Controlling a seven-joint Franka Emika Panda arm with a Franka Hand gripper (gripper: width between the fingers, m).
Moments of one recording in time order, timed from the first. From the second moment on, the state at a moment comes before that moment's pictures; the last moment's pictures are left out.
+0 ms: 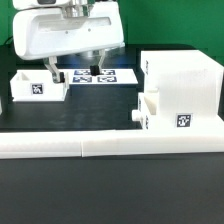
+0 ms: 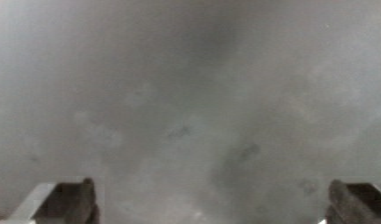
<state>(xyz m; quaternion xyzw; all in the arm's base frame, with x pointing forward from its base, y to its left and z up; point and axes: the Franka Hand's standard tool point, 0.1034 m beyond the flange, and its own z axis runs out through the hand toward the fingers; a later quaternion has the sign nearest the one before) 0.507 -0.058 0.061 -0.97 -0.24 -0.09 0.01</state>
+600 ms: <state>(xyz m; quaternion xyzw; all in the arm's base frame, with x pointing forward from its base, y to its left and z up) 0.473 -0.061 0.071 -1.00 0.01 -0.04 0.03</state>
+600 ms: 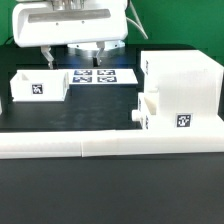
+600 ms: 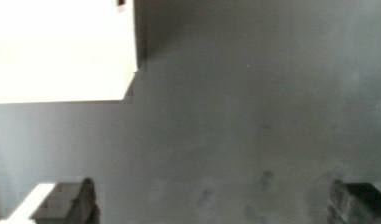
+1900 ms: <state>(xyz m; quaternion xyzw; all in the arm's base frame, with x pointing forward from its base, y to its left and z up) 0.388 -0.087 0.009 -1.00 -0.04 -0.03 0.01</state>
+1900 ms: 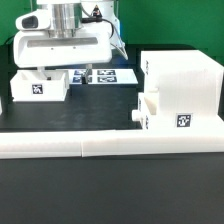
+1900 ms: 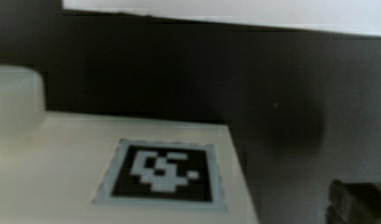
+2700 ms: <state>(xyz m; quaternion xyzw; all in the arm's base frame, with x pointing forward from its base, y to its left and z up) 0.392 -0.087 0.005 -1.00 -0.04 -0.04 0.01</state>
